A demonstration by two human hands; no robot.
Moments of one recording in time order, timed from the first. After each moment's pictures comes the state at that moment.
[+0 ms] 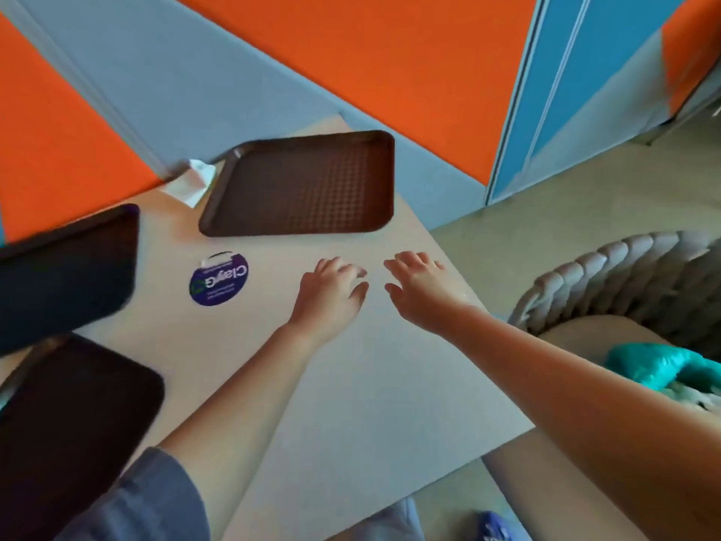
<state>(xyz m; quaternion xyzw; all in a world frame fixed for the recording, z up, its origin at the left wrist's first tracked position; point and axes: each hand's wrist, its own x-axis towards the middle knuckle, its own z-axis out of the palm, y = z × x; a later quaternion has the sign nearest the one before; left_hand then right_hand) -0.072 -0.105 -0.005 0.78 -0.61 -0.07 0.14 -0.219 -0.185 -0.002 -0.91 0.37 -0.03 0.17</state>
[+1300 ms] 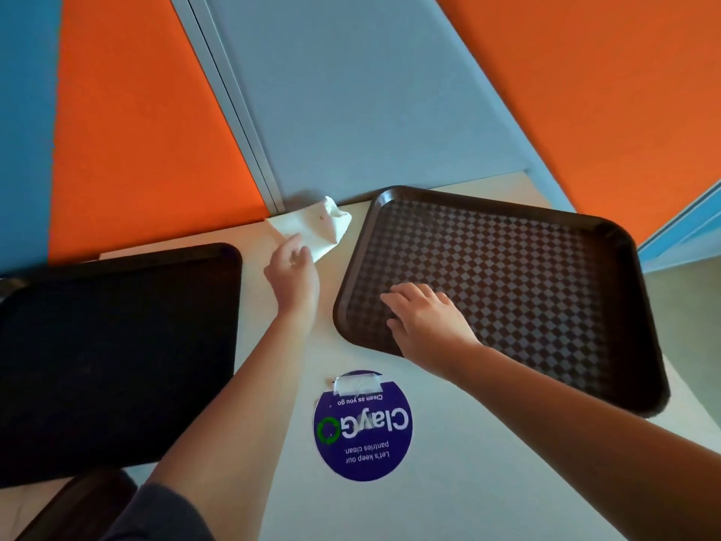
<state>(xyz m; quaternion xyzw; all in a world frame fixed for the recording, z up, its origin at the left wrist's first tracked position) 0.358 -0.173 -0.066 0.79 -0.08 -0.13 0.59 0.172 -0.231 -0.027 -0.95 0.26 0.02 0.16</state>
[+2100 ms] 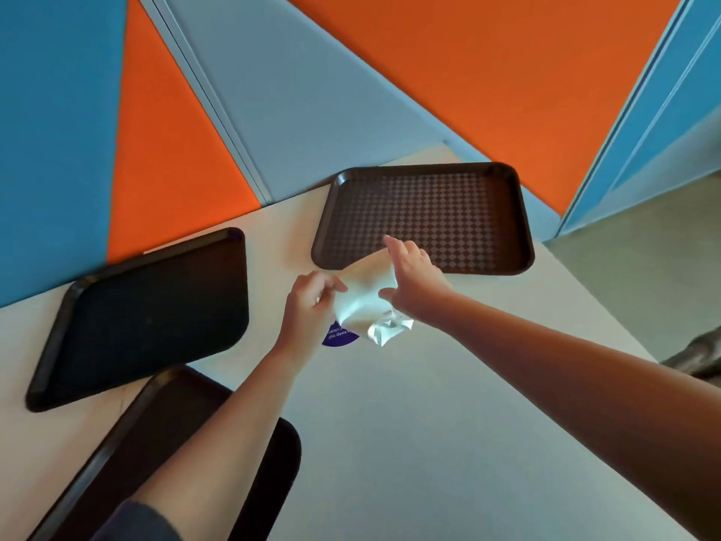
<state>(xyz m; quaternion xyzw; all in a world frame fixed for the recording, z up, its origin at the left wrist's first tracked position) 0.180 -0.023 0.014 0.78 -0.43 -0.15 0.43 0.050 -0.141 0.047 -0.88 0.36 -0.04 0.30</state>
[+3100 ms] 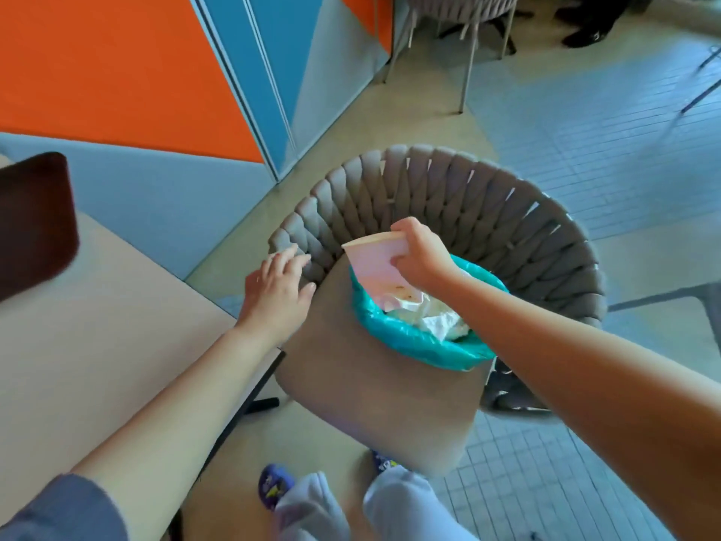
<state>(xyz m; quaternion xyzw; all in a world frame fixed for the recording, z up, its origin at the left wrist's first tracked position) -0.360 -0.181 -0.041 0.64 -0.75 -0.12 0.07 -0.581 -0.212 -0.022 -0.63 0.69 -0.17 0.32</state>
